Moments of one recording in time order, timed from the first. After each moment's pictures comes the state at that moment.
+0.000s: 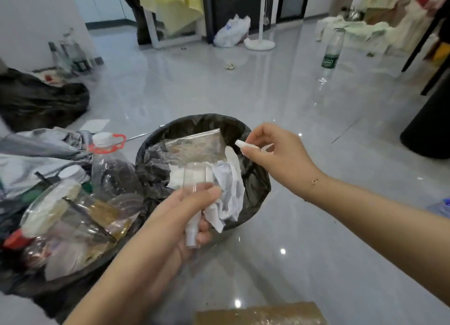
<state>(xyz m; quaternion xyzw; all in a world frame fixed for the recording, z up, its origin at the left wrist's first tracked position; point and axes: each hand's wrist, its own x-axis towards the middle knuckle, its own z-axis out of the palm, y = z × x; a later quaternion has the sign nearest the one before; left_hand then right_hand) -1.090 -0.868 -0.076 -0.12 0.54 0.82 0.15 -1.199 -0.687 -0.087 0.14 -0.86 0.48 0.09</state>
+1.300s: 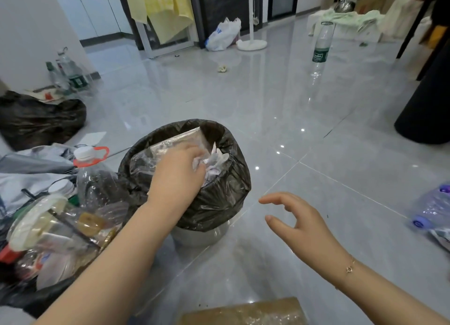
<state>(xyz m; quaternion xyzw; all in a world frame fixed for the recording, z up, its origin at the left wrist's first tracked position) -1.187 -0.845 -0.097 0.06 0.96 0.20 -0.18 -1.113 -0.625 -0.157 0.10 -0.87 0.49 0.05</state>
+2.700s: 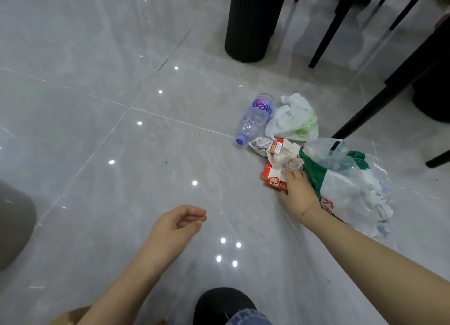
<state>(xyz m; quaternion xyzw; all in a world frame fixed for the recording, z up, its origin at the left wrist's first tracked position) -1.093 -0.583 -0.267 0.07 0.78 0.51 0.36 -1.015 -0.288 -0.312 -0.33 -0.93 0.13 -0.10</state>
